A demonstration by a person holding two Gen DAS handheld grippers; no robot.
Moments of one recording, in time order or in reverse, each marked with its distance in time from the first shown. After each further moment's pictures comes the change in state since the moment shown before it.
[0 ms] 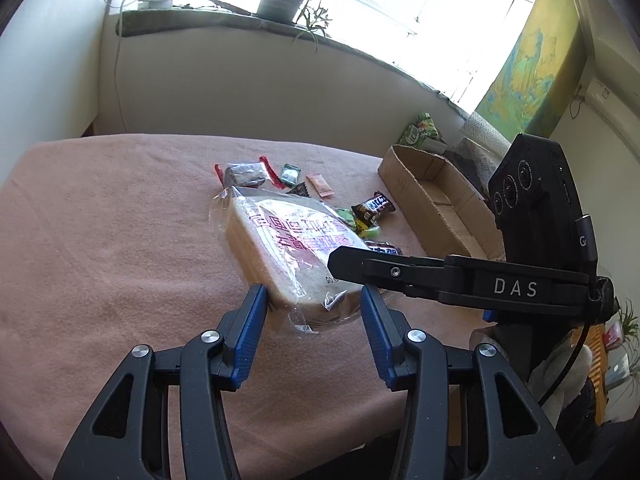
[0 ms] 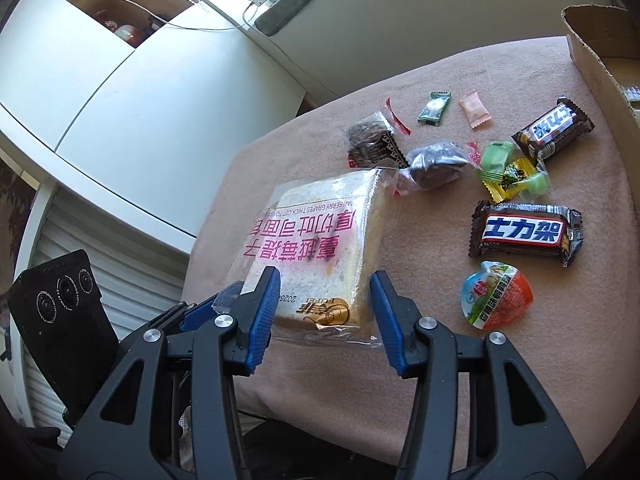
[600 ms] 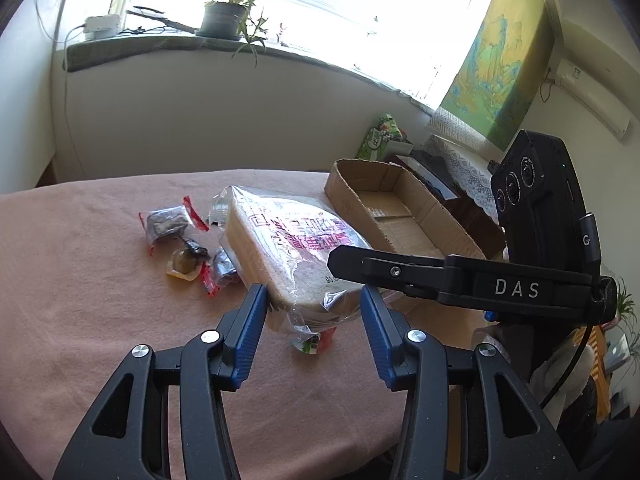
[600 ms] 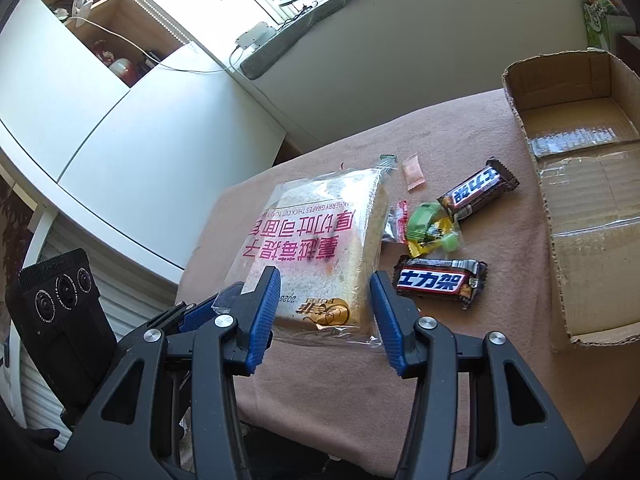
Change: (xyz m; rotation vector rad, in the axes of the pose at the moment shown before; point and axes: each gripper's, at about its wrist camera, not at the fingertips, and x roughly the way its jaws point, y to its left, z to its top) left arm 0.038 -0.061 0.028 0.107 -0.022 -0.082; right arm -0.071 -0.031 0.020 0.004 -0.120 -0.071
